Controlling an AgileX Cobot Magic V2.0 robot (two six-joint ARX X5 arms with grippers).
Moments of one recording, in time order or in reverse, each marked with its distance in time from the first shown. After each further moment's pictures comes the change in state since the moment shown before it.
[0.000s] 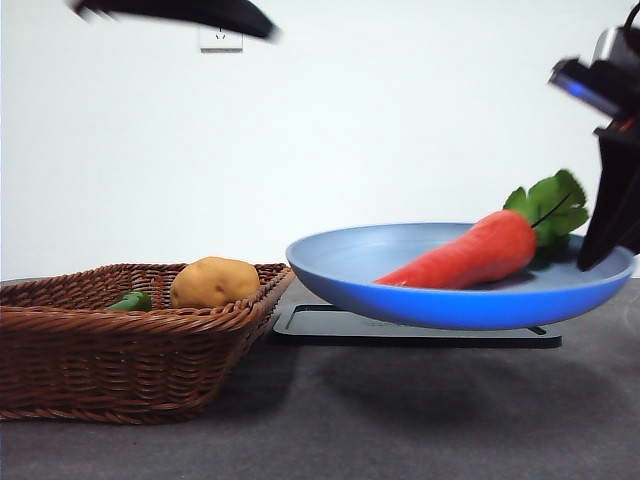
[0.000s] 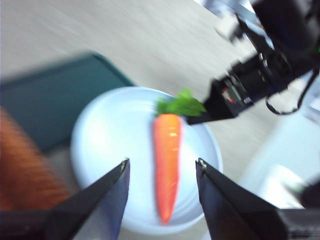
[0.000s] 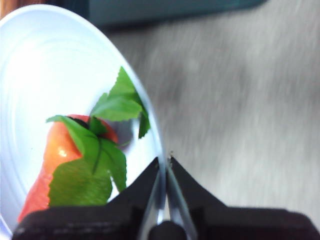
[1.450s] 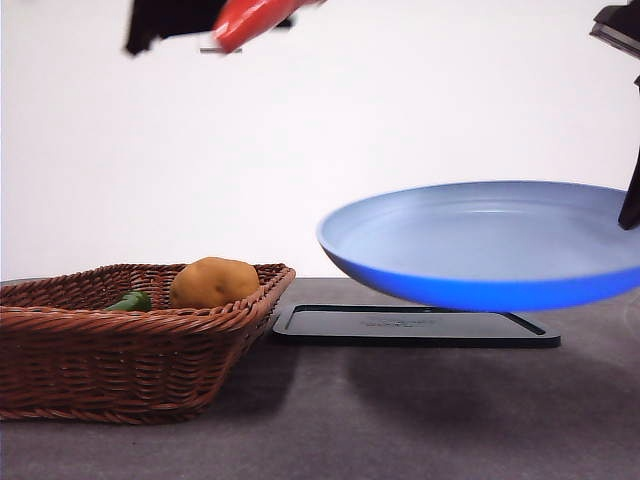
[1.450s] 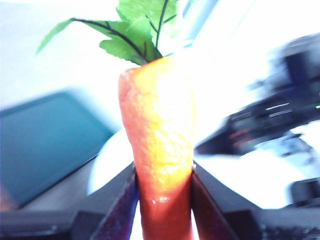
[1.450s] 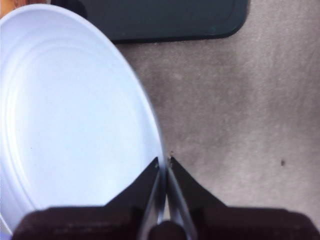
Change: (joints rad) left arm 0.265 0.173 0.001 0.332 0.471 -0.016; right arm 0.014 -0.193 0.000 -0.122 0.084 -0.058
